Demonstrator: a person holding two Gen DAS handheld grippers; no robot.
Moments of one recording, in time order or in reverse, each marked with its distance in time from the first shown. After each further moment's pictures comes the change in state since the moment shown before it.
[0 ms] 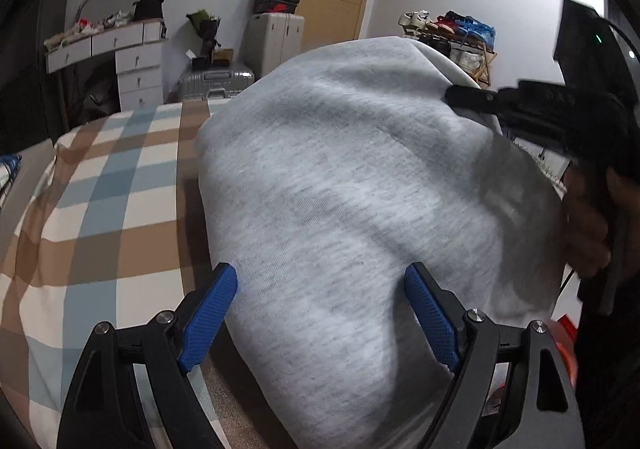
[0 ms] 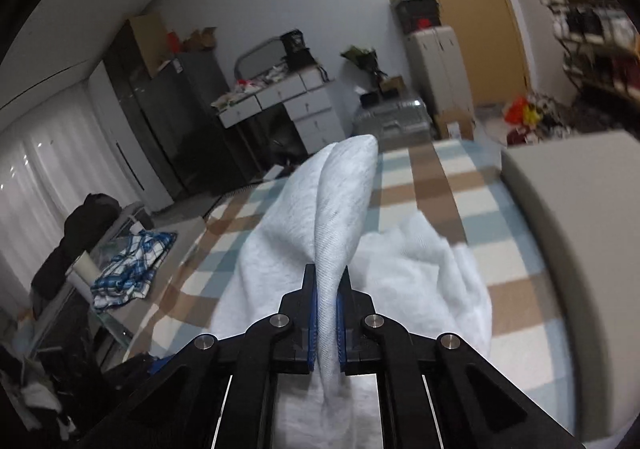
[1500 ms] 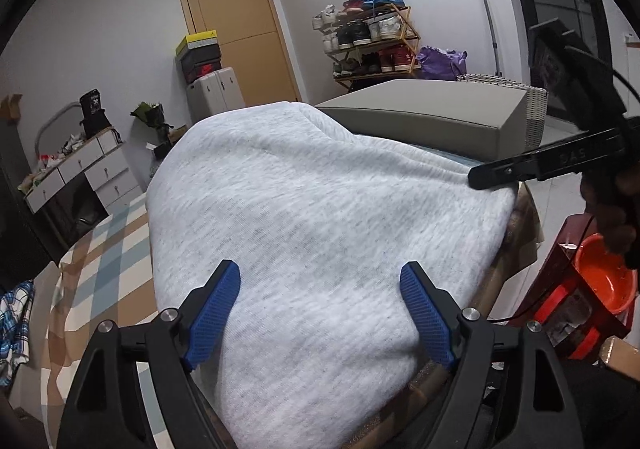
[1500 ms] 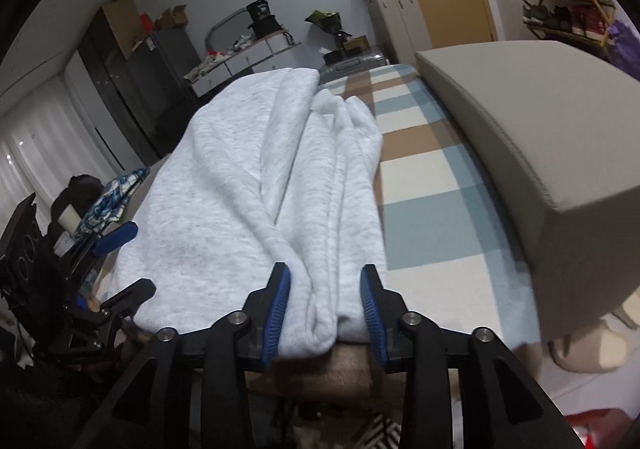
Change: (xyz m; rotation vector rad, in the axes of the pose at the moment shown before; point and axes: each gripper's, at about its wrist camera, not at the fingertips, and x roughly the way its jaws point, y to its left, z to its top) left arm -0.009 -0.072 -0.046 0.441 -0.099 0.049; right arm -0.066 -0.071 -0.138 0.050 0.102 -0.063
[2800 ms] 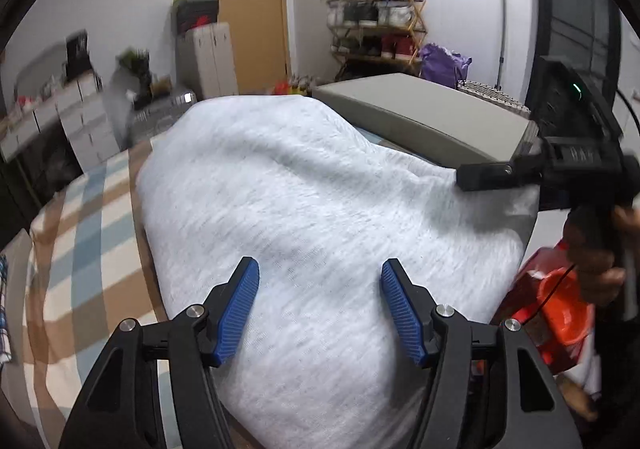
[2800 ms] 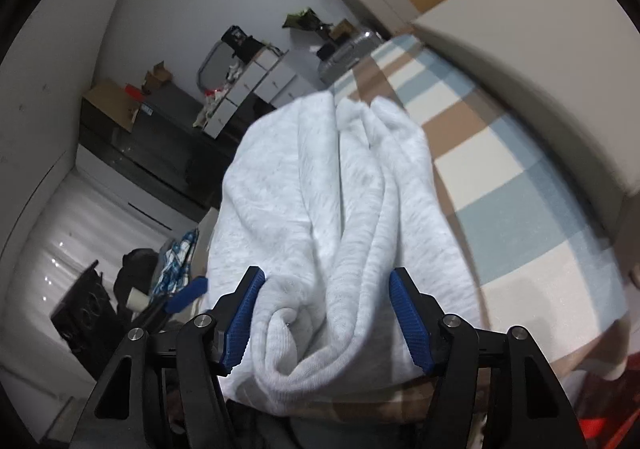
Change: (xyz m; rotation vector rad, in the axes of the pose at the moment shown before) left arm 0.002 0.032 0.026 -0.091 0.099 -0.124; right arm 0.028 0.003 0.033 0.383 0.070 0.287
